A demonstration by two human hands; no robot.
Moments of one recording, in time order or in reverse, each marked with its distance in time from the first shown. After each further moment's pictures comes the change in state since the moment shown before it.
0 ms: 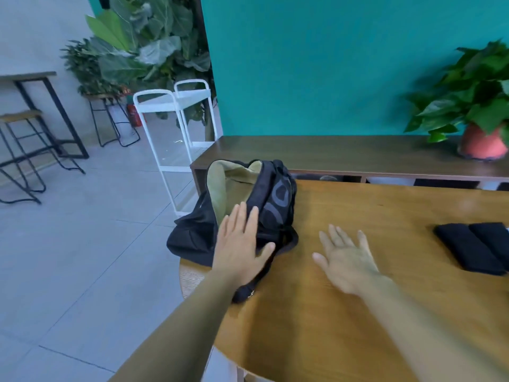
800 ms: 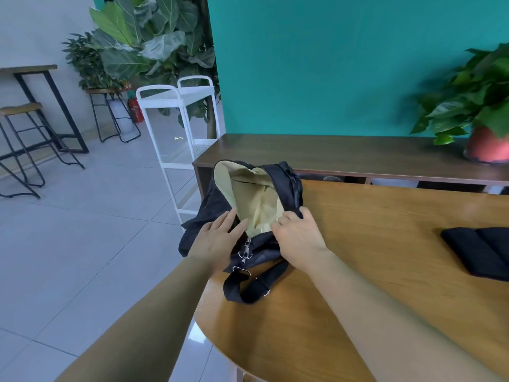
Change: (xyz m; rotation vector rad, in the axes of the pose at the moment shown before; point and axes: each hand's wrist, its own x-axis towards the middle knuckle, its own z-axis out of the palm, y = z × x) left_hand 0.011 -0.058 -0.008 0.201 -0.222 0.095; right_hand 0.043 -0.081 -0.034 -0.197 0.378 -0.323
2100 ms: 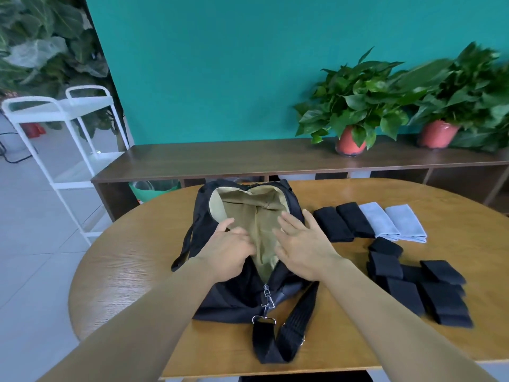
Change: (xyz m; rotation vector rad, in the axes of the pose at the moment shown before) left_hand 0.023 0.215 -0.052 0.010 0.112 0.562; right_hand -0.184 0.145 -0.024 0.039 -0.193 0.214
